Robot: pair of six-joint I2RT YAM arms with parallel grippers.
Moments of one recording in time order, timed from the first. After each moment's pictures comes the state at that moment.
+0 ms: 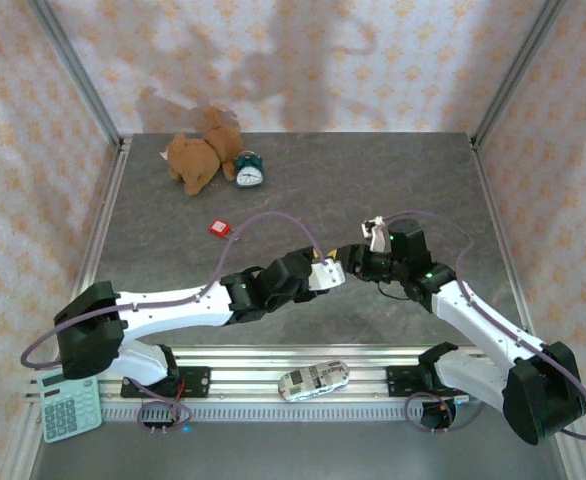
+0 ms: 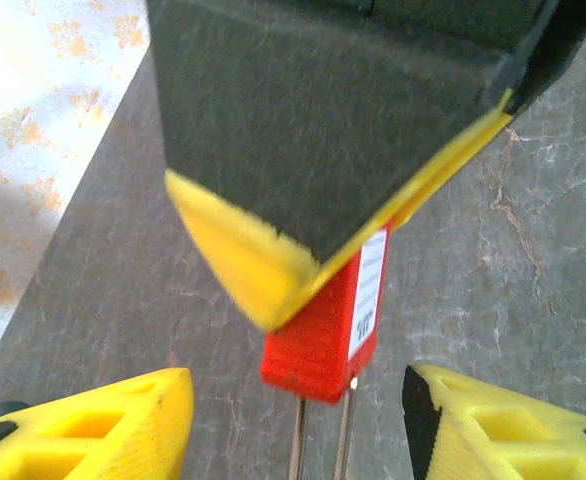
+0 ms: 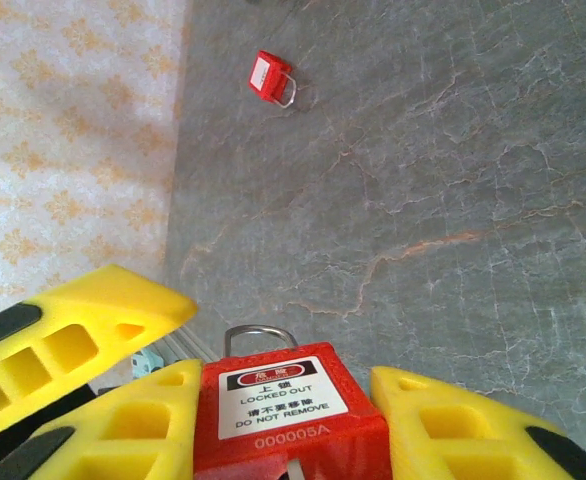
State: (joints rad) left arm -1.06 1.42 0.86 0.01 -0.33 0.48; right arm 0.43 1.03 0.58 -0.16 -0.62 0.80
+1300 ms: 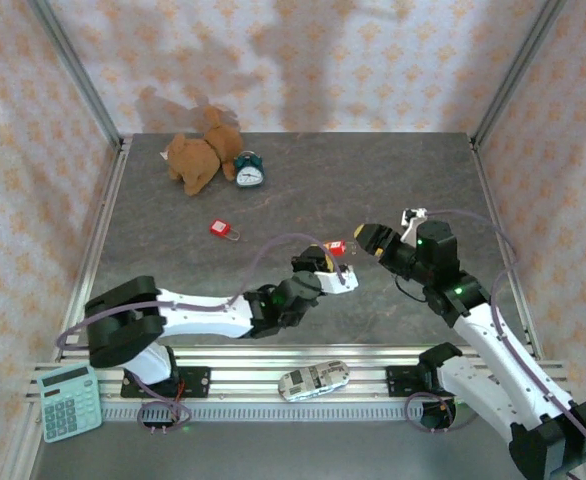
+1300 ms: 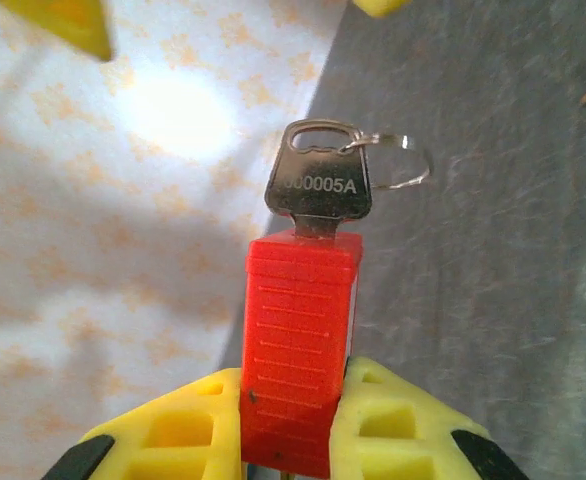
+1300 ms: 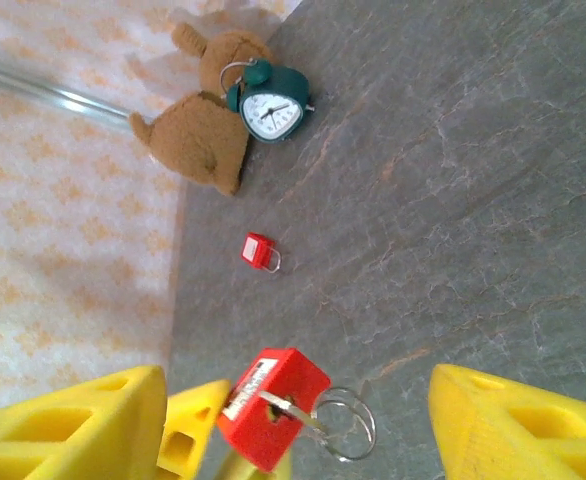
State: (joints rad) left arm -1.17 1.61 0.77 0.58 -0.77 0.93; right arm 0.37 0.77 0.65 -0.32 -0.31 0.94
